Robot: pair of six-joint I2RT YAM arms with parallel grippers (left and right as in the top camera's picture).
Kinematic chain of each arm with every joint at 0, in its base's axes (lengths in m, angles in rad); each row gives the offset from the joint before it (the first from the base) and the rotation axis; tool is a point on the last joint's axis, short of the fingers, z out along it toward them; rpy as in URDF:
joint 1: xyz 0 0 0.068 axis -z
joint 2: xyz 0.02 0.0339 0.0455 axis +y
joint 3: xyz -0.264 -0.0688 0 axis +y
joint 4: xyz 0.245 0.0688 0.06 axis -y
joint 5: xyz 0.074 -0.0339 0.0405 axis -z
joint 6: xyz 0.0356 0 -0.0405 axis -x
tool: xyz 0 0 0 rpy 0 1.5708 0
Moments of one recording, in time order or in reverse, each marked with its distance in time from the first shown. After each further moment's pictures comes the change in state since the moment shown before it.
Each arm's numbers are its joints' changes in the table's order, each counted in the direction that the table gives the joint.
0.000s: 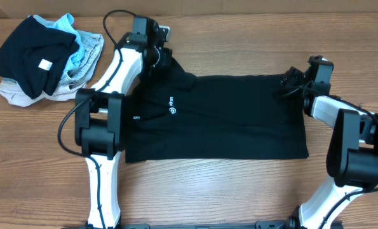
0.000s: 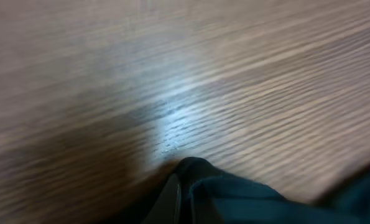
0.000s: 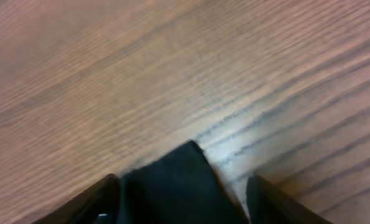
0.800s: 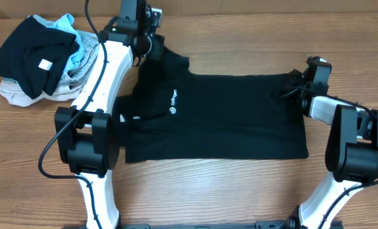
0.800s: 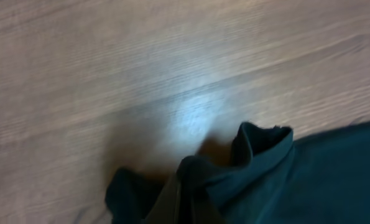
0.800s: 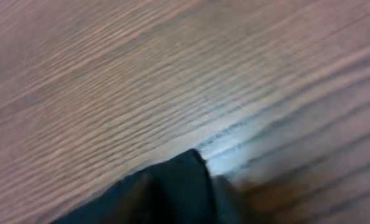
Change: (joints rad) left arm 0.000 -0.205 -0.017 -0.214 -0.141 -0.015; right arm 0.000 0.044 -0.001 0.068 -0.006 0.021
